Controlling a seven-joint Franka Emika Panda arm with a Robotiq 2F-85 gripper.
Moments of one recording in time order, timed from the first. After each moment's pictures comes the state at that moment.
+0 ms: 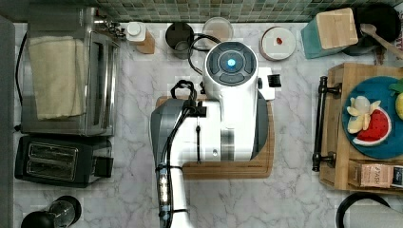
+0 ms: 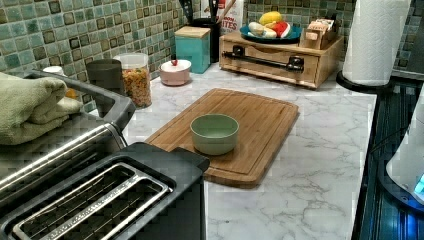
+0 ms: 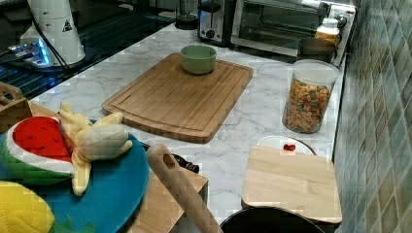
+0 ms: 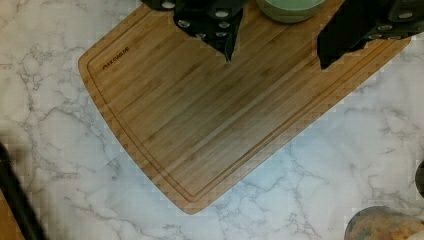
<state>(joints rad) 0.03 0.06 -0.04 -1.86 -0.06 0.26 -0.10</state>
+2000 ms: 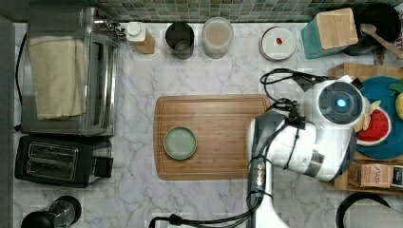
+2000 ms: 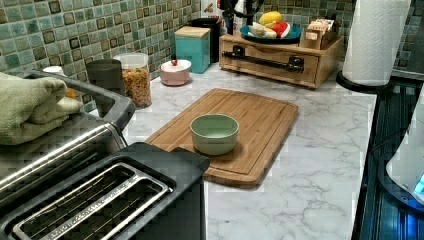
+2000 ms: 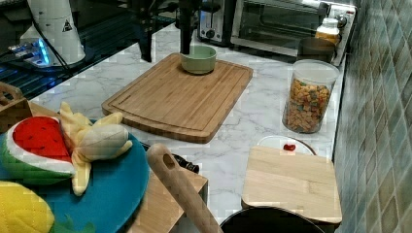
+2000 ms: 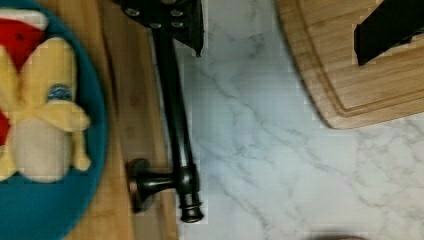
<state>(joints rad) -0.21 0.10 -0.17 -2.03 -0.17 0.63 -0.82</state>
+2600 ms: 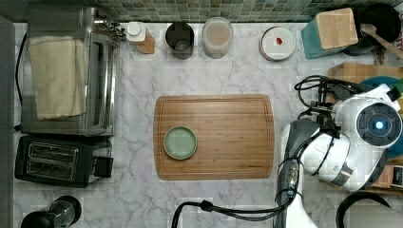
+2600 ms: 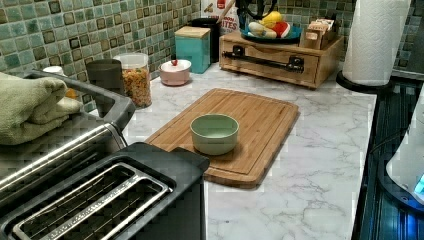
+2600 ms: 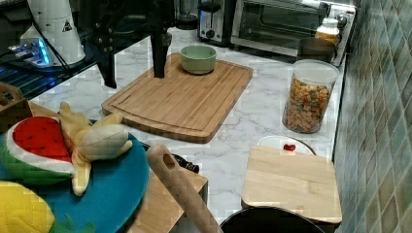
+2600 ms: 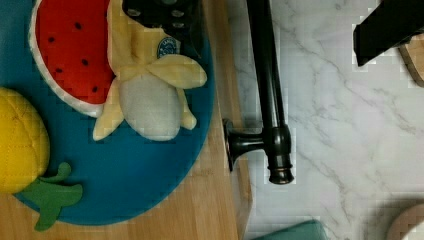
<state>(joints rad) -0.30 0.15 -0.22 -2.03 -0.18 0.81 -0.94</state>
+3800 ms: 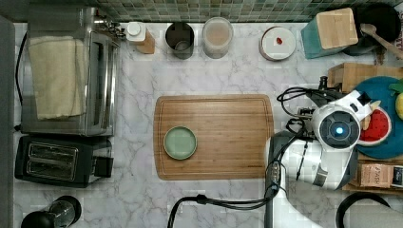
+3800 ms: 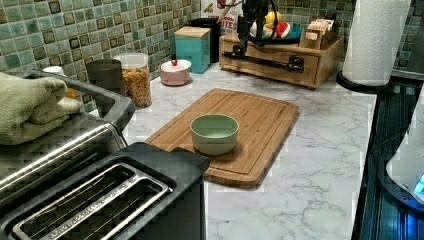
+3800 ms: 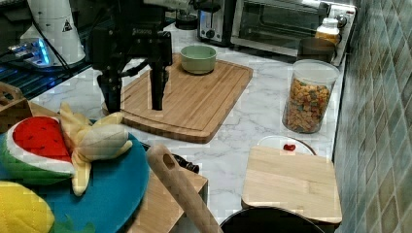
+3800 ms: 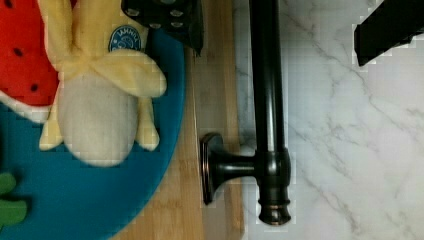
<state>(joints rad) -0.27 0.20 -0.23 -2.17 -0.34 1.03 -0.85</state>
